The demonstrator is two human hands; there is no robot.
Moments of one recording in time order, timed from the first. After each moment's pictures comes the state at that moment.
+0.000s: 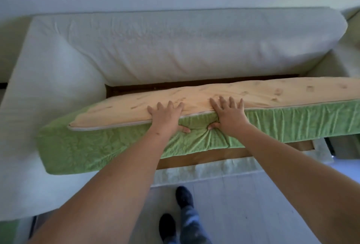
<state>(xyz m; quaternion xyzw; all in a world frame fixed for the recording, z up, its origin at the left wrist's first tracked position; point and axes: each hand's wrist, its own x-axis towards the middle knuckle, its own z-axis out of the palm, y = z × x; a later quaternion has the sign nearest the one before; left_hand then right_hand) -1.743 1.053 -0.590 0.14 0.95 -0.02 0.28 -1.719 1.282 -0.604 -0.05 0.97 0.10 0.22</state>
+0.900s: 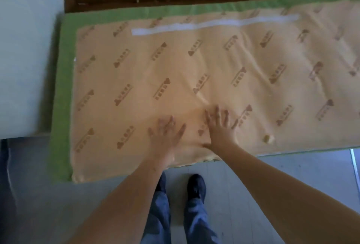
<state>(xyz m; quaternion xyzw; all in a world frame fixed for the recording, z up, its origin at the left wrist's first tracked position) -1.446 1.098 -0.921 0.19 0.93 -0.05 0.32 -1.462 1.307 -0.925 0.00 0.93 0.03 0.36</state>
